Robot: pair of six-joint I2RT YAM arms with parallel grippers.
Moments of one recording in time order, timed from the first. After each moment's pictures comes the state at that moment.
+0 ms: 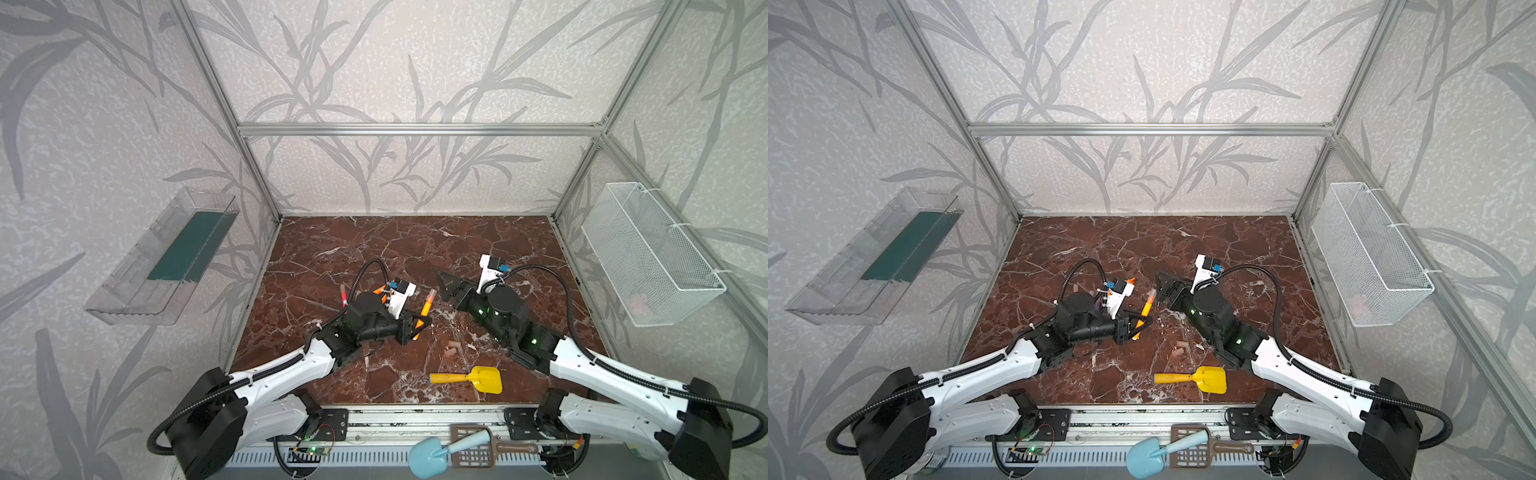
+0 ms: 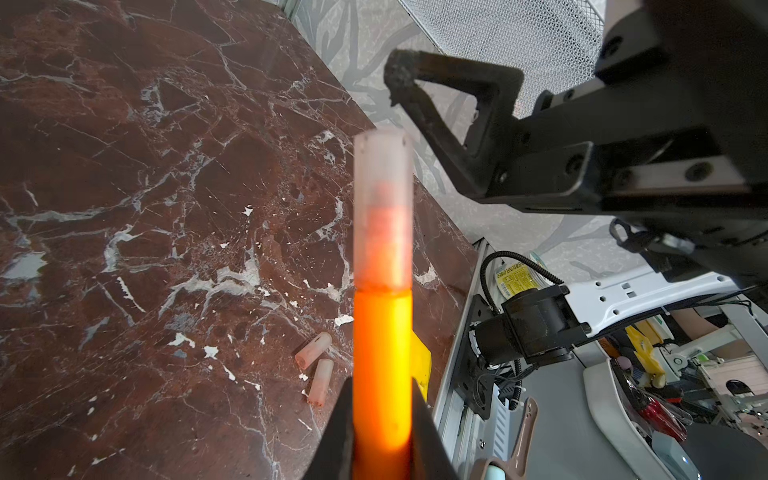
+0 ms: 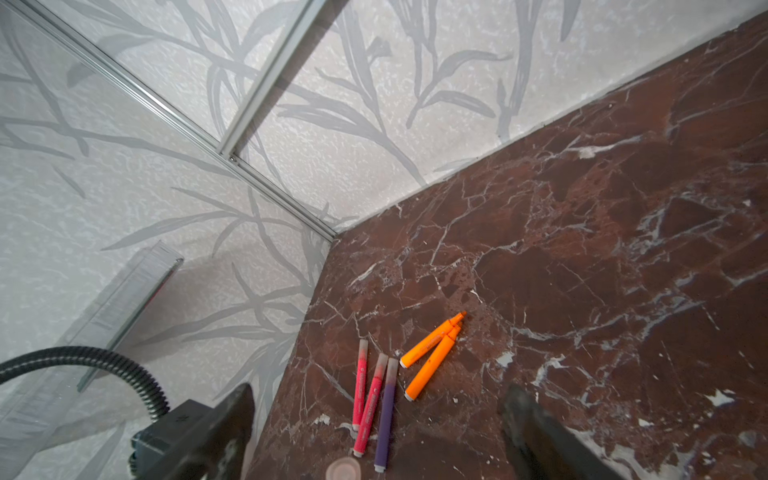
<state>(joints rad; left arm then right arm) -0.76 1.13 0.53 0.28 0.47 -0.53 0.87 1.06 0.69 0.16 0.31 0.86</state>
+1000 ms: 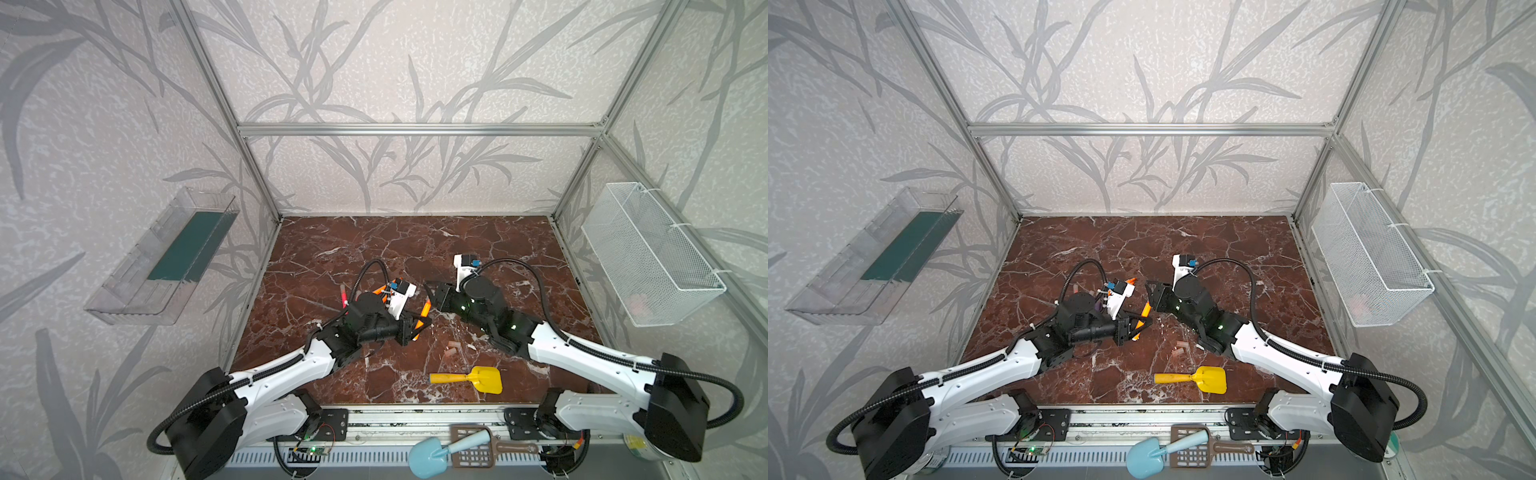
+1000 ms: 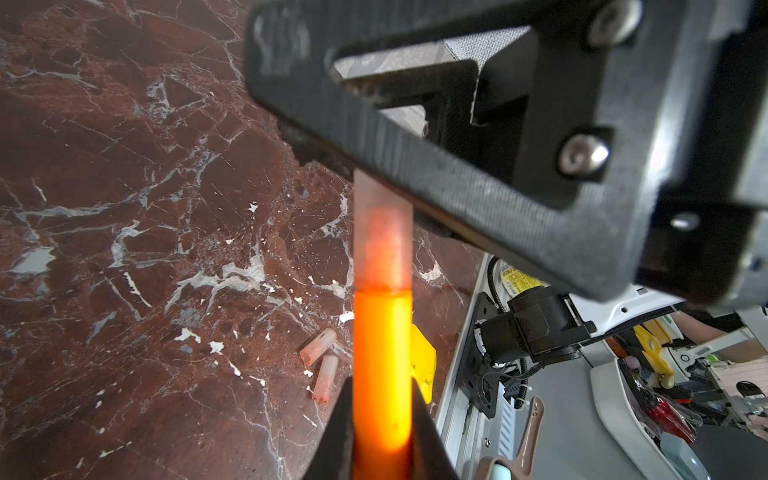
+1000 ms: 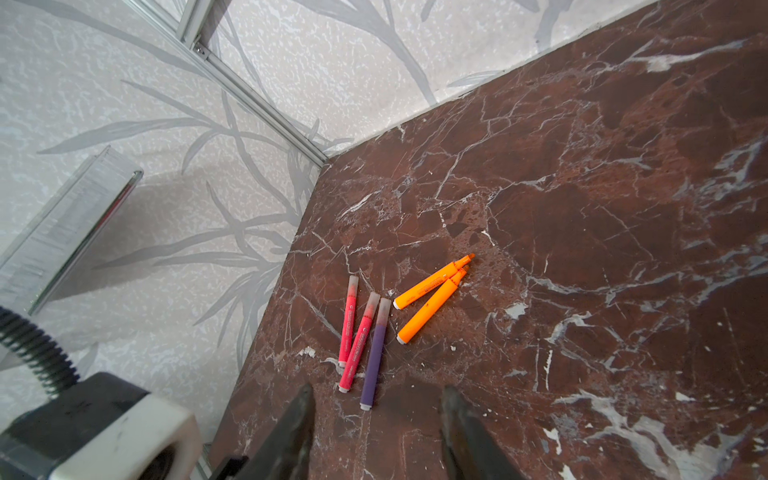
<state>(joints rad) -0.76 1.13 0.53 0.27 0.46 -0.52 0.86 1.22 0.77 0.11 0.15 0.83</state>
